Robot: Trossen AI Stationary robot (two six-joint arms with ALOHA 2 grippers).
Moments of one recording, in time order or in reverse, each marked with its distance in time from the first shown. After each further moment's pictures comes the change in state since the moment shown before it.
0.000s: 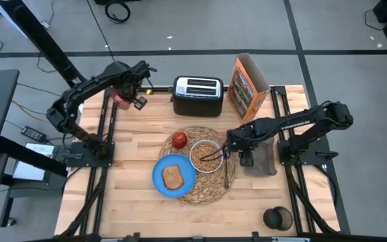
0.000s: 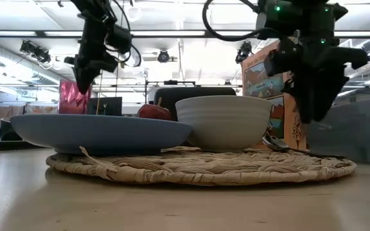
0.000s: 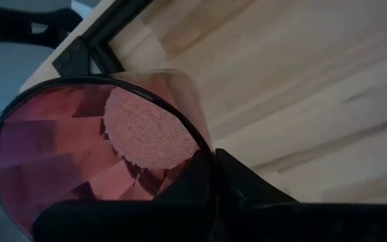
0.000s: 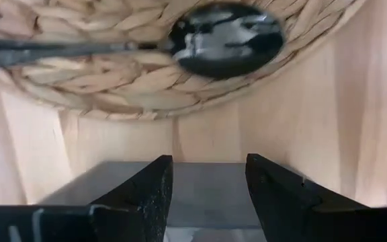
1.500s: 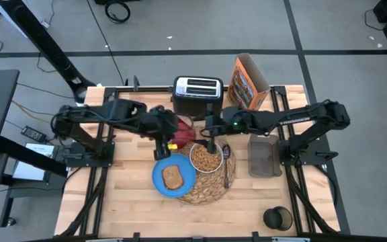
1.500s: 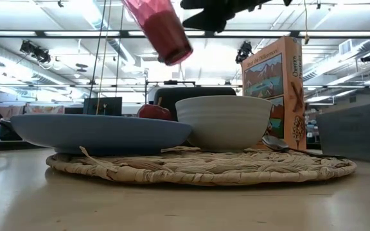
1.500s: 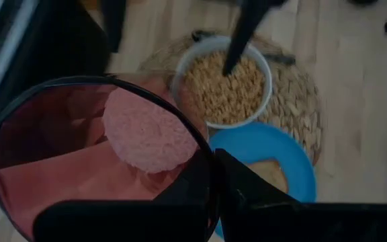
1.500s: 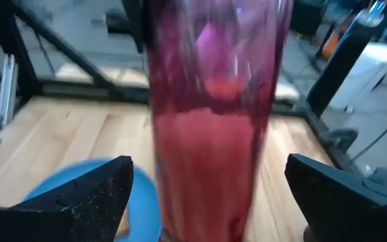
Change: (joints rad) left arm -0.917 0.034 0.517 0.090 0.125 -0.062; right arm -0.028 0.027 0.192 0.969 0.073 -0.236
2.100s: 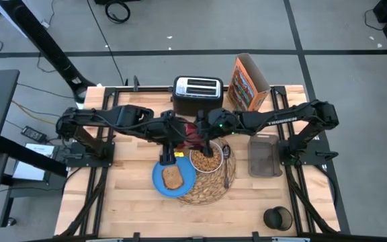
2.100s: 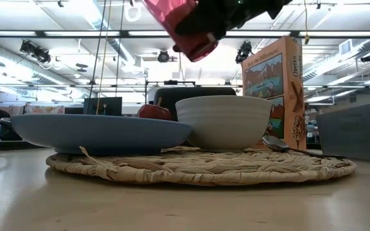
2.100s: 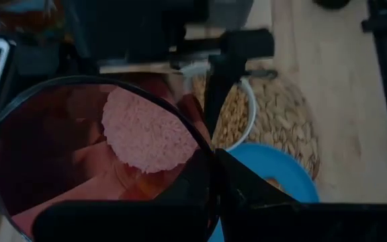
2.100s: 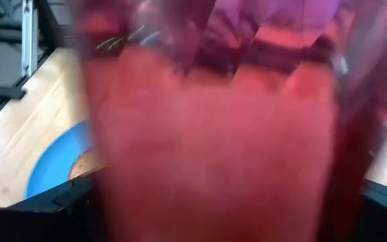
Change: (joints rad) left arm -0.038 0.057 0.000 0.119 0.003 0.127; right arm -0.028 0.137 0.076 -0.128 -0.141 0.002
